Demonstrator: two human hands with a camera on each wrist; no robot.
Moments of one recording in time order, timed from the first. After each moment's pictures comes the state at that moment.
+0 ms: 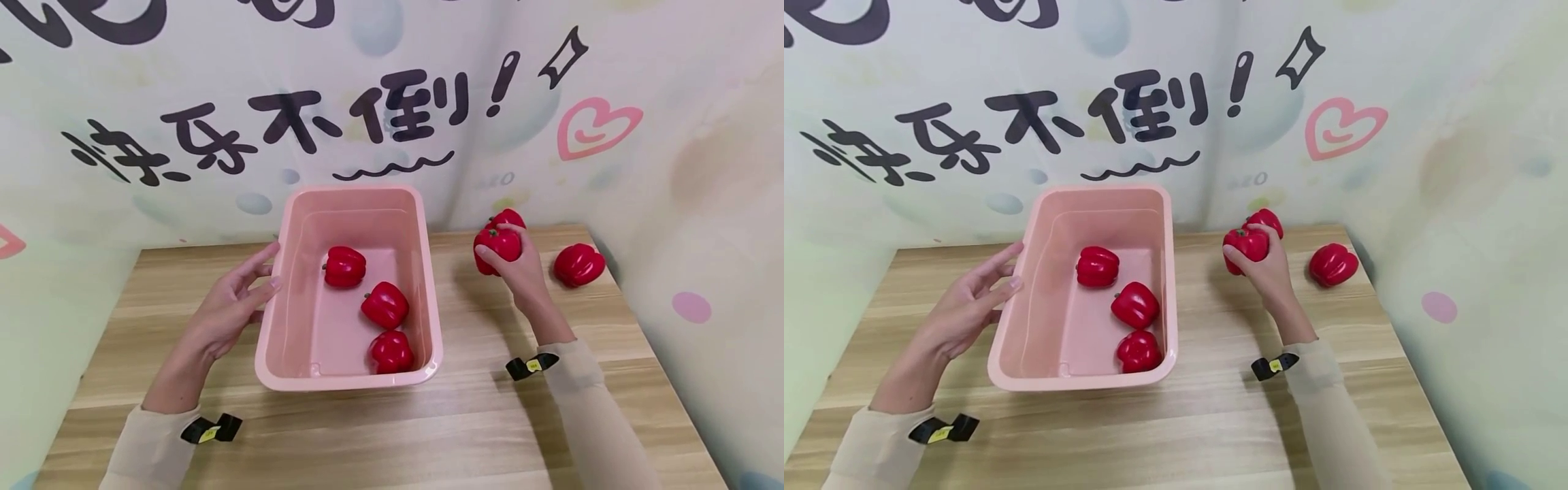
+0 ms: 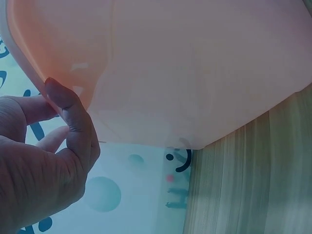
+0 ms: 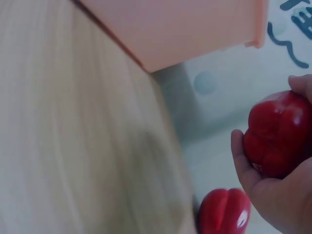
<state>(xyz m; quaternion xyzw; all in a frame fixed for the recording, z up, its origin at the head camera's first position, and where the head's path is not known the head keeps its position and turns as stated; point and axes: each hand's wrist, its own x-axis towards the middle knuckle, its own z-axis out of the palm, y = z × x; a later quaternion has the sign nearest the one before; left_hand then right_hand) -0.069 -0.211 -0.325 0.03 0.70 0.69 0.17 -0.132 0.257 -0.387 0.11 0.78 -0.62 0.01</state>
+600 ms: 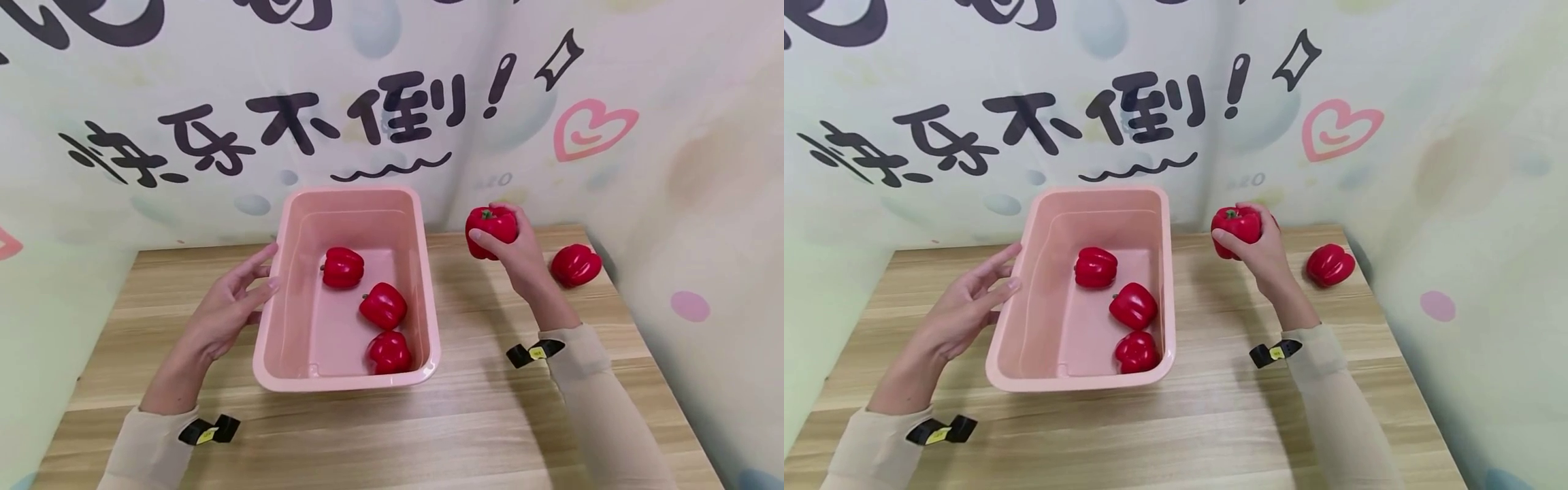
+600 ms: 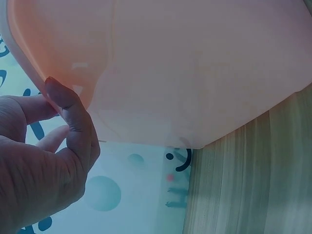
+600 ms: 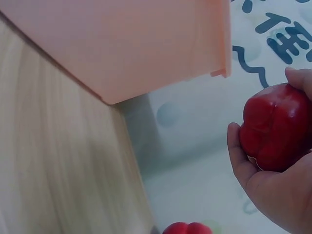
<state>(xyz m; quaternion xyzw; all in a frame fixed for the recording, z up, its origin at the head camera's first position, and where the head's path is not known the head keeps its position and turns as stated) -0.069 -0.210 -0.324 0.03 0.70 0.69 0.17 -0.139 0.246 -0.340 0.04 0.76 -0.65 0.02</state>
